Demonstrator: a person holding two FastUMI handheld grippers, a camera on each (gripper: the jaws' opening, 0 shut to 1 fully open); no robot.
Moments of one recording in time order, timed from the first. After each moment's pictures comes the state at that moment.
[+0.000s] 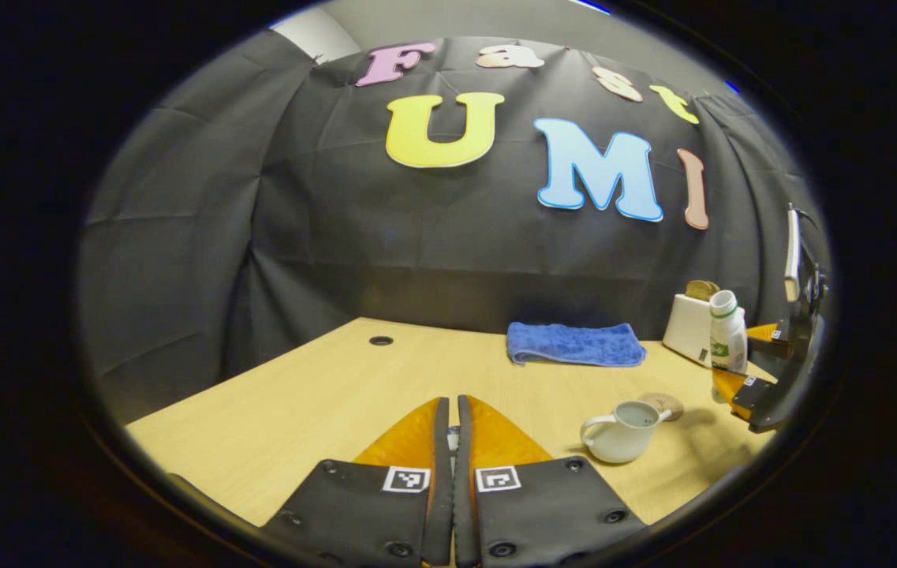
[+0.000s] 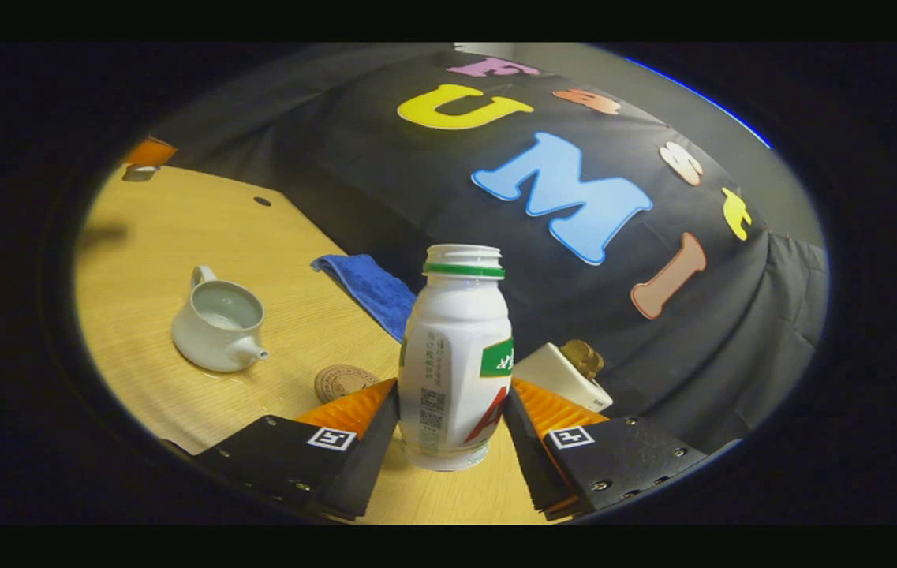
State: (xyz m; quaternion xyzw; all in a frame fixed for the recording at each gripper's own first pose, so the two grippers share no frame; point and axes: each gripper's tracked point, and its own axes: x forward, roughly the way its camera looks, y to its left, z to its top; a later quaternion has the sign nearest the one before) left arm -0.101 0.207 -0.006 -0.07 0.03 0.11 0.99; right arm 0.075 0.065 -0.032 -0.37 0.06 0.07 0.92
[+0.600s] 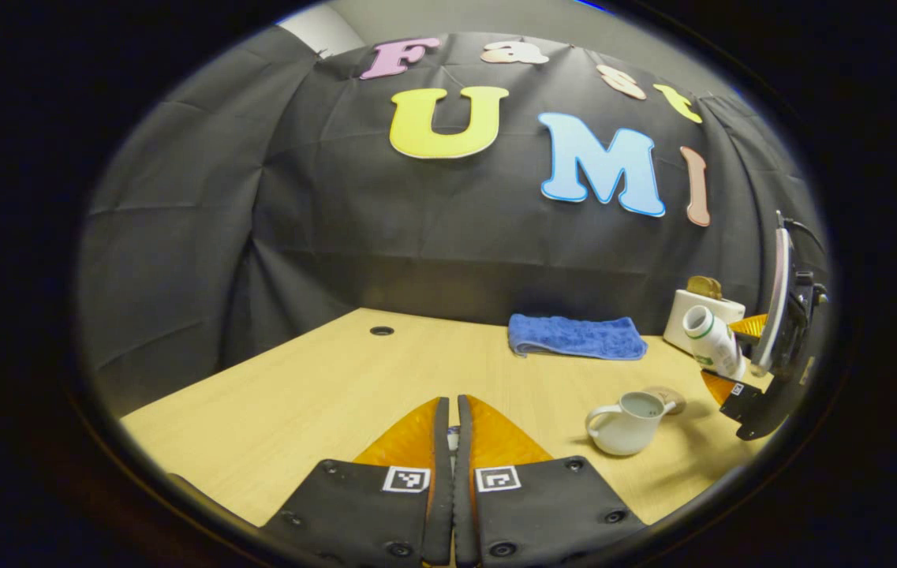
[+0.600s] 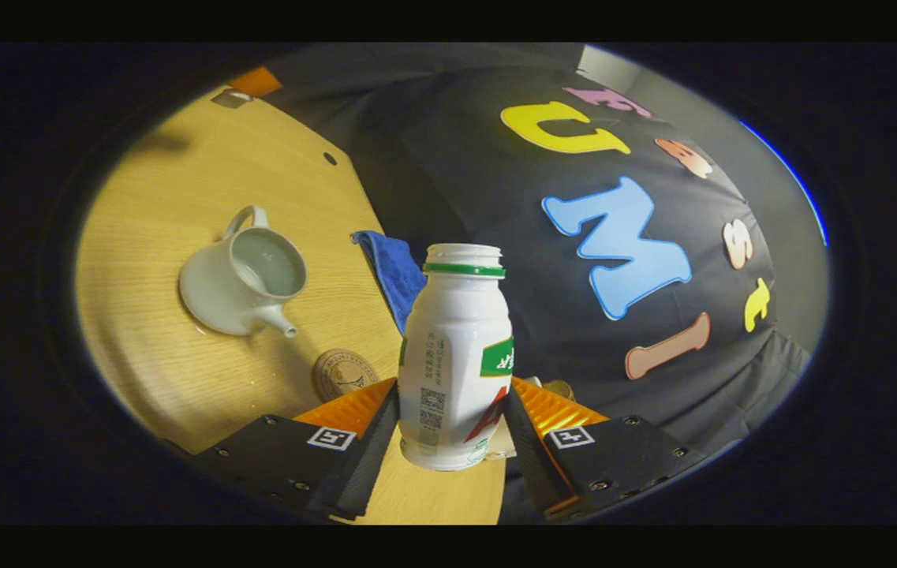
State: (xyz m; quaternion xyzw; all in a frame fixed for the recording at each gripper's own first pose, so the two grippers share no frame) left arm -0.101 0.211 -0.021 -0.08 0.04 0.11 0.99; right arm 0.077 0.085 -0.036 -0.54 0.04 0.08 0.84
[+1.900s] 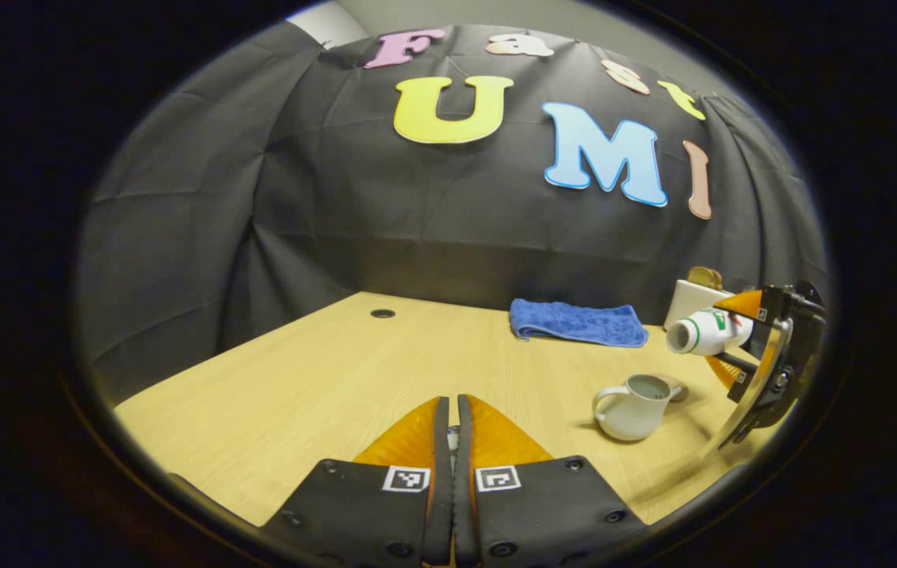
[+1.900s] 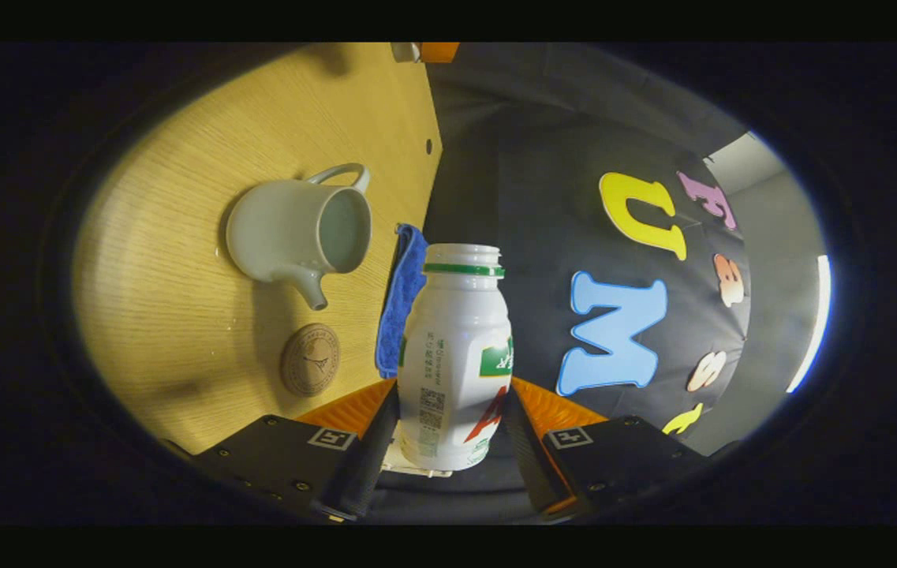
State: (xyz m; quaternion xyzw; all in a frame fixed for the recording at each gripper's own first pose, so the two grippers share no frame) left arm -0.103 0.212 -0.045 -0.09 0.06 0.10 0.99; right arm 0.067 0.105 -0.034 -0.73 -0.03 0.08 0.68
